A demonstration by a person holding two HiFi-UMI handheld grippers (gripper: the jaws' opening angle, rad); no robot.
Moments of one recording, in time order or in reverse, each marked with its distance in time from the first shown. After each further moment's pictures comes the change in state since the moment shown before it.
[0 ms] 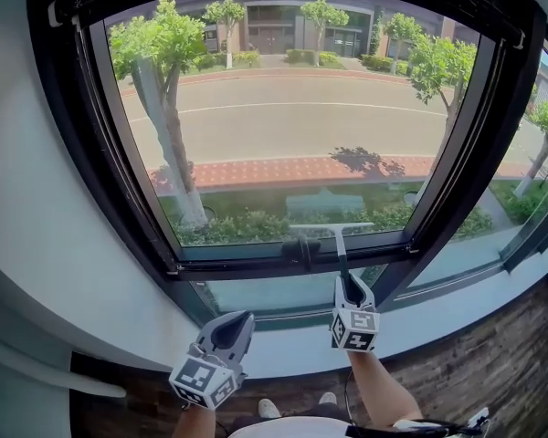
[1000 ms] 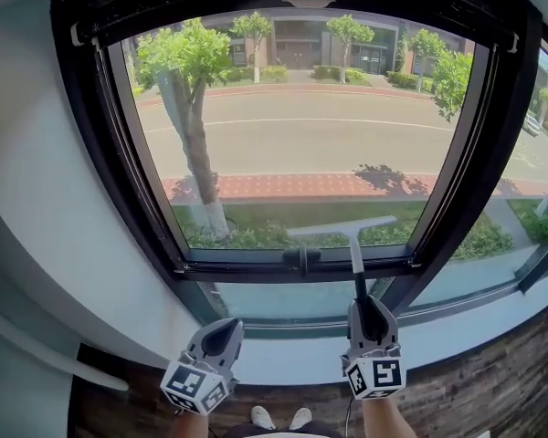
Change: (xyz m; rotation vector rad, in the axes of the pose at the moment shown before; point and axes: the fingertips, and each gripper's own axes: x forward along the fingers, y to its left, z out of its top) left arm -0.019 -0.029 0.011 0.033 -0.026 0.142; right arm -0.125 0.000 0.112 -0.012 -0.320 0.191
